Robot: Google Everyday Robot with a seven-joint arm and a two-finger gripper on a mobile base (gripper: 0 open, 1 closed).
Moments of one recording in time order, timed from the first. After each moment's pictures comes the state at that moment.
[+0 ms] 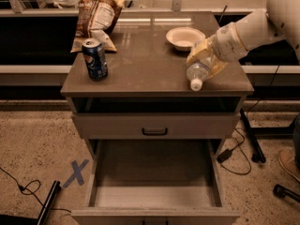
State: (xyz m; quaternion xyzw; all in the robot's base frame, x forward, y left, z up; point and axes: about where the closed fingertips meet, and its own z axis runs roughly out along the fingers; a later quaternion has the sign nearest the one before) arm 0.646 -0.144 0.874 -0.91 0.09 -0.10 0.38
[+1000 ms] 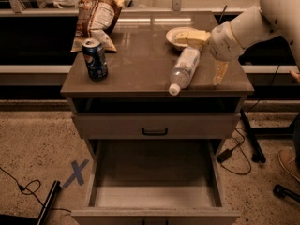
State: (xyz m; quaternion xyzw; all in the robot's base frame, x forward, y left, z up) arm 0.641 -0.138 0.873 -0.92 0.10 -0.09 0.36
